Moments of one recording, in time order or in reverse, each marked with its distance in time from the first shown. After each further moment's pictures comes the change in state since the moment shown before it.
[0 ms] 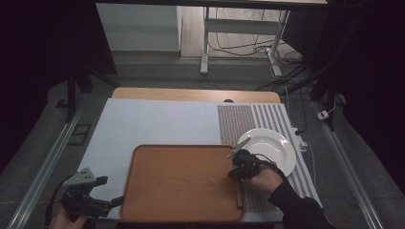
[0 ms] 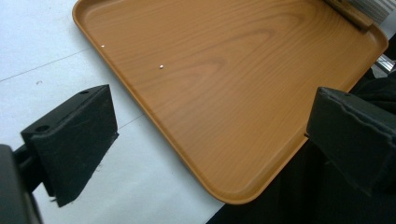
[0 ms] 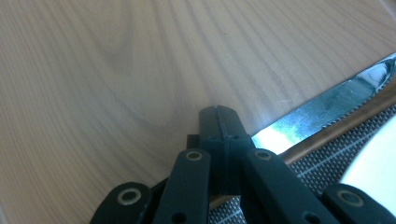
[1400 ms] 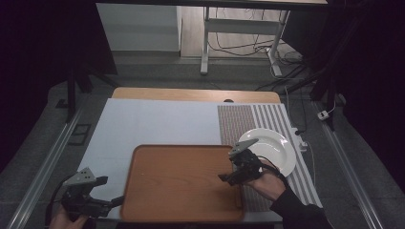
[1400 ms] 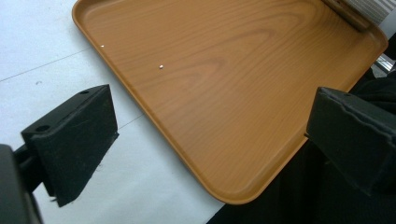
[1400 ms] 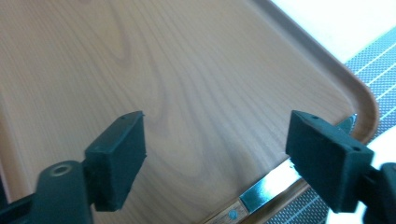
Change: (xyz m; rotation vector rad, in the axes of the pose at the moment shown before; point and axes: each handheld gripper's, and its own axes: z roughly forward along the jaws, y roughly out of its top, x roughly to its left) left arm 0.000 0.000 0.000 0.001 -0.001 0.002; right arm 0.030 0.008 -0.031 -0.249 -0.073 0.025
